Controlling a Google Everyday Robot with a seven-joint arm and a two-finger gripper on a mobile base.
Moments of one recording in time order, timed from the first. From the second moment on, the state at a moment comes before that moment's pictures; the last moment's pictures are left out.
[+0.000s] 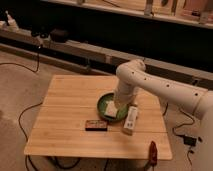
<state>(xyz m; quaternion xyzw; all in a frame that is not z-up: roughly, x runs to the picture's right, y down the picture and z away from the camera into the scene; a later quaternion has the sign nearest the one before) 0.090 0.102 0.789 -0.28 -0.23 -0.43 0.83</state>
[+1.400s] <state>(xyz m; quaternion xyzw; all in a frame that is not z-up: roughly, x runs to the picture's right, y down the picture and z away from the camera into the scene) 0.086 0.104 0.784 -0.27 -0.22 -0.45 0.82</state>
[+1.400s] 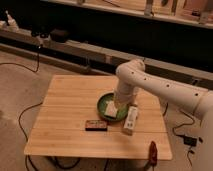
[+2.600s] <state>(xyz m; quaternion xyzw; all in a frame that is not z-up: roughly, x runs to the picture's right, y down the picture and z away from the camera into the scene) 0.077 0.186 0.754 -0.24 -0.21 -0.49 0.81</state>
